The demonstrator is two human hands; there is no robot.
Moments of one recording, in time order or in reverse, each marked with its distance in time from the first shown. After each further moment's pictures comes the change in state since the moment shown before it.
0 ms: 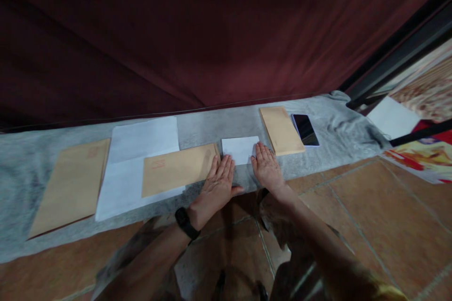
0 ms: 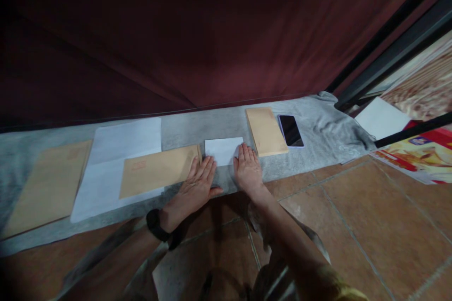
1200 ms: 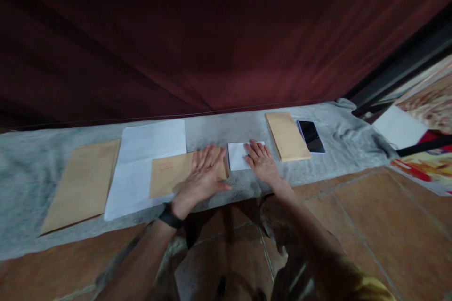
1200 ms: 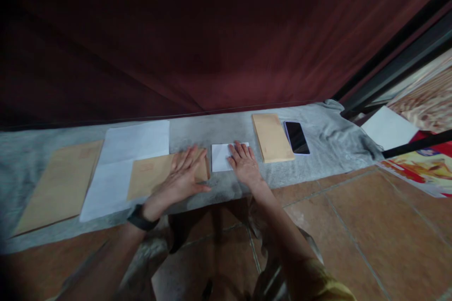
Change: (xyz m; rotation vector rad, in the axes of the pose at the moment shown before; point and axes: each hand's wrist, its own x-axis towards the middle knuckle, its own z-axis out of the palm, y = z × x) left_hand -0.005 -0.060 -0.034 -0.125 -0.122 -0.260; right_hand 0.039 -0.008 0.007 0.031 -0.175 -0.130
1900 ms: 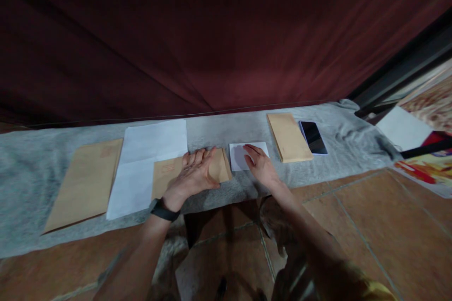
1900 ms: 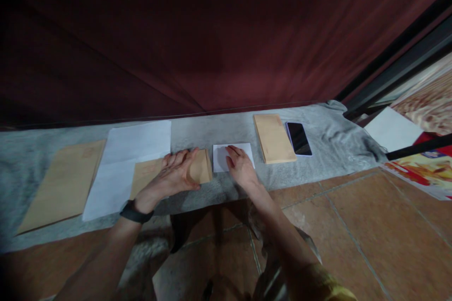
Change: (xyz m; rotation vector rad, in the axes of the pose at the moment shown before) left_hand 0.001 -0.031 -0.012 -0.017 -0.099 -0.096; right_hand 0.007 -0.024 -0.019 0.463 0.121 -0.022
